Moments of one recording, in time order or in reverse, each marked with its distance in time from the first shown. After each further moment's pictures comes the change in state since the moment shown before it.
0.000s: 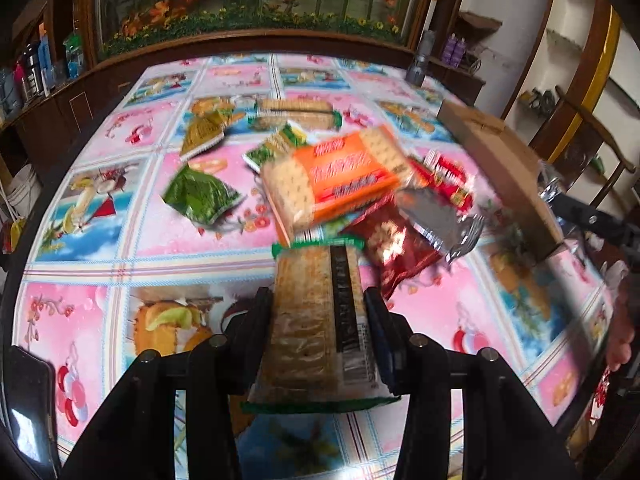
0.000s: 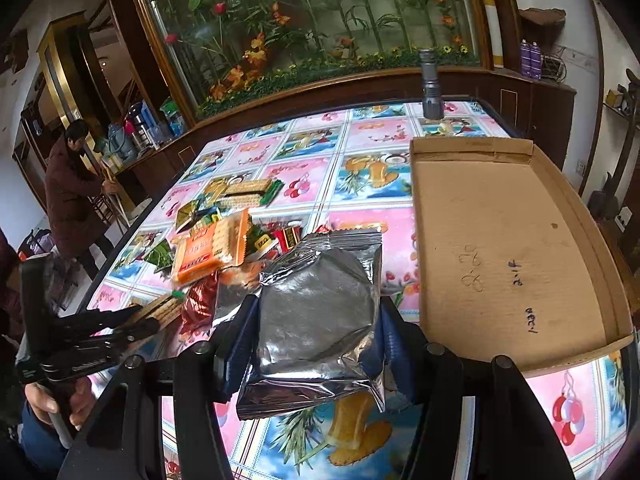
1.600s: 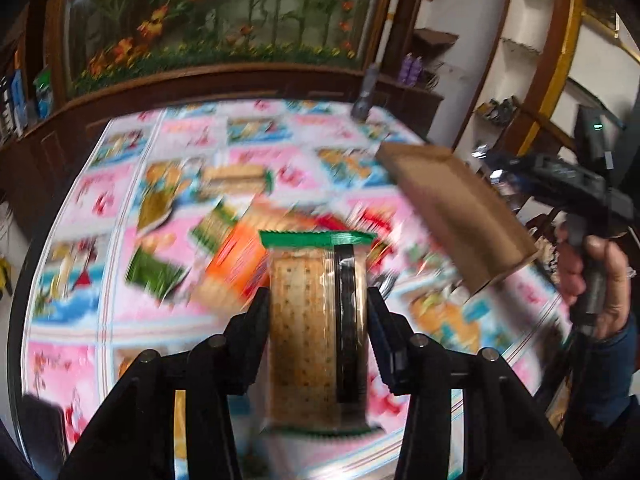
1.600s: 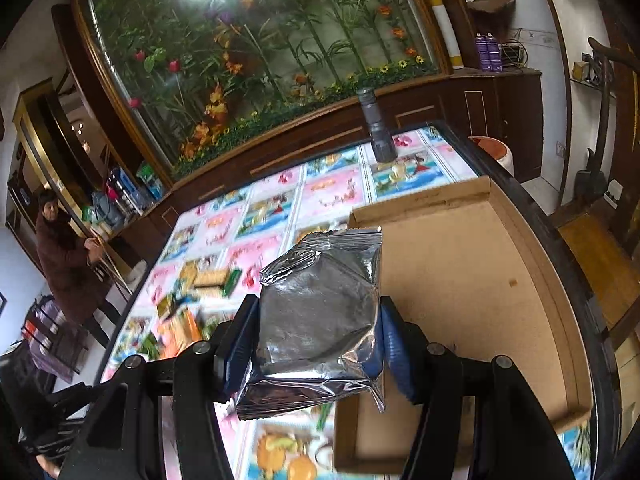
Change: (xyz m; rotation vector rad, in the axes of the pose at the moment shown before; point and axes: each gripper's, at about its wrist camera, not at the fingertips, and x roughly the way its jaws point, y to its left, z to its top) left arm -0.038 -0.057 0.047 0.092 -0.089 -0.111; right arm -0.017 -0.074 0.073 0.179 -0.116 0.002
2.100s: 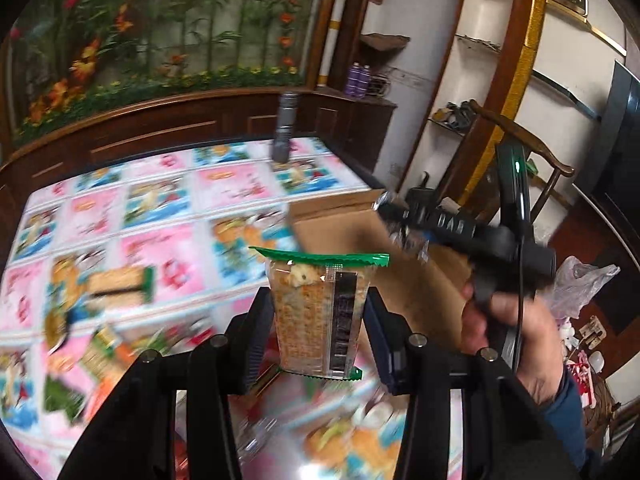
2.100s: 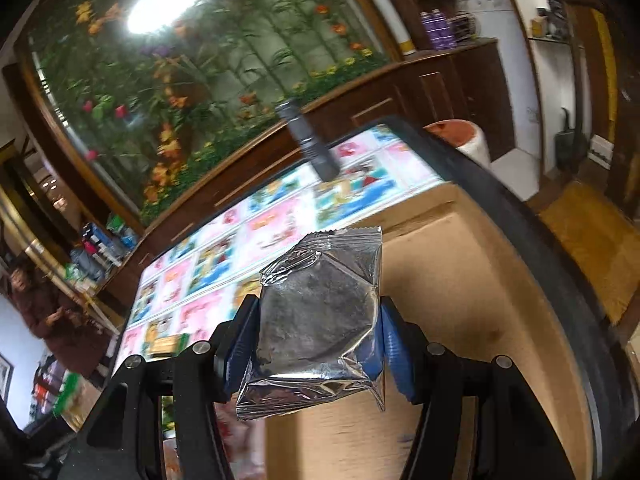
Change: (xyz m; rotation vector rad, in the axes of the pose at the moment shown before) left arm 0.081 -0.108 0.102 0.094 -0.040 -0.126; right arm 0.050 -0.084 0.034 0.189 -0.038 -0.064
